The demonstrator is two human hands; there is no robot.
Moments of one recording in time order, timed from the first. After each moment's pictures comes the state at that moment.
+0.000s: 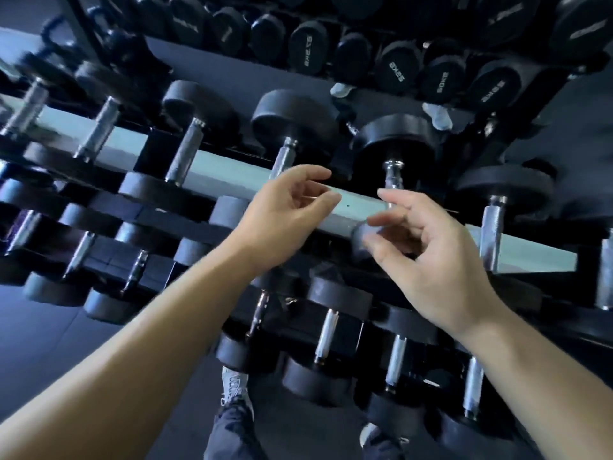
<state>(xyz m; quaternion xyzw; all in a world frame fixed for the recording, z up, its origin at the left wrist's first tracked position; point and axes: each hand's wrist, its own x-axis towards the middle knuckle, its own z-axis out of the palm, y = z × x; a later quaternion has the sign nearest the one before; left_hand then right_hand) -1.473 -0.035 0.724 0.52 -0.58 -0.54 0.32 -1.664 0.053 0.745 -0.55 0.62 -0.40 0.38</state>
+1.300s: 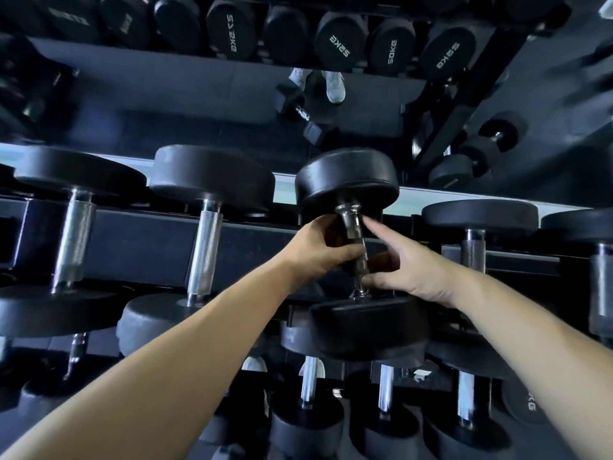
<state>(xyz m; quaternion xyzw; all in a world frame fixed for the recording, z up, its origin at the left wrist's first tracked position) -1.603 -0.163 0.600 0.45 -0.54 -0.70 0.14 -1.793 -0.081 0.630 -0.49 0.64 -0.17 0.57</state>
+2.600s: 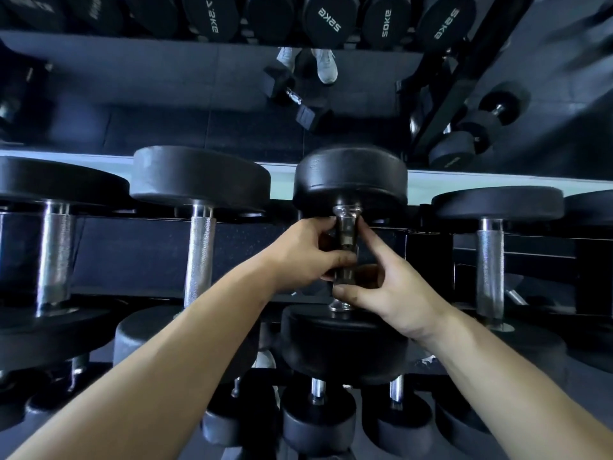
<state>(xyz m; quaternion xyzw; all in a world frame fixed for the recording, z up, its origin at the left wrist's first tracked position) -1.585 -0.183 0.605 0.40 -0.61 -0.68 0.04 -1.732 -0.061 0.615 -0.38 0.64 -0.34 0.57</state>
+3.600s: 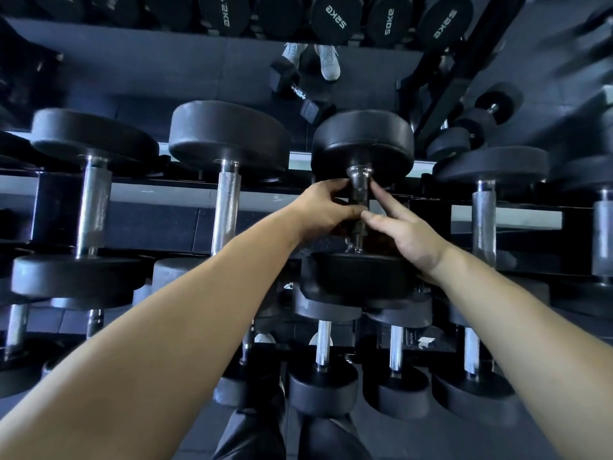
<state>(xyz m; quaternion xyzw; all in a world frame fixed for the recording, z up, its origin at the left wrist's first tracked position) -1.581 -0.168 0.614 0.43 -0.55 -0.72 0.06 -1.730 -0.064 0.627 -0.31 0.67 -0.35 0.57</state>
